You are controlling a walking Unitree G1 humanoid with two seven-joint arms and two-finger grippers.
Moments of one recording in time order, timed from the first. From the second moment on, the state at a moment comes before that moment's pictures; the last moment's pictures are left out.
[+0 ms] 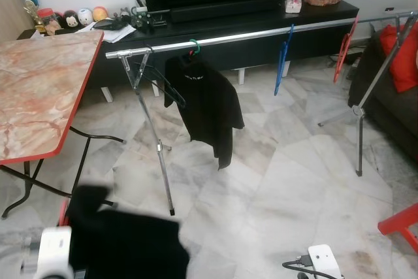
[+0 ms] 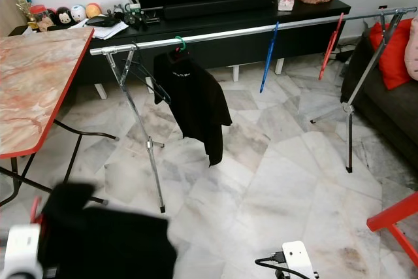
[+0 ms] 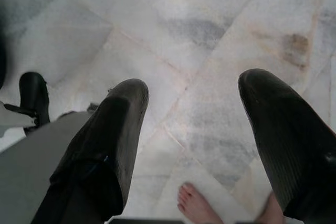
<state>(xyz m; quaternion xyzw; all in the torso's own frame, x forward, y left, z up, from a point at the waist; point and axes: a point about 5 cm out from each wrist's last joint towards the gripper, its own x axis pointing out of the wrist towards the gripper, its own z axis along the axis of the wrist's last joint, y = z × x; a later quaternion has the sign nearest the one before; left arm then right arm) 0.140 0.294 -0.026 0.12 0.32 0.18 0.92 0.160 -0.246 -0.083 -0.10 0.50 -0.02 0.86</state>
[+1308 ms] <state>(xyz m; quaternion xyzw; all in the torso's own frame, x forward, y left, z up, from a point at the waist) 0.091 0.258 -0.096 0.06 0.48 0.14 0.86 0.150 -0.239 -0.088 -0.09 0.52 0.02 0.85</state>
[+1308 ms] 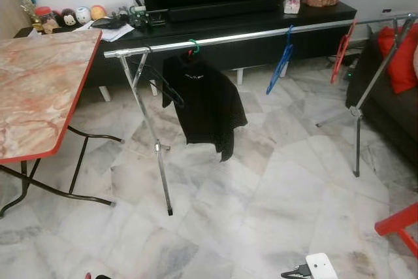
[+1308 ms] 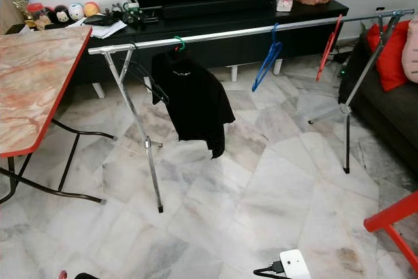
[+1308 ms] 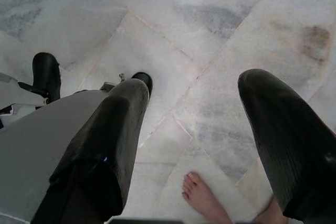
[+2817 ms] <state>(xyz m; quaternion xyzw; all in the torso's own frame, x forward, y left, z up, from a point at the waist) 0.082 0.254 -0.101 0.05 0.50 0.12 0.85 0.179 -0.249 -0.071 -0.01 0.44 -0.03 0.90</state>
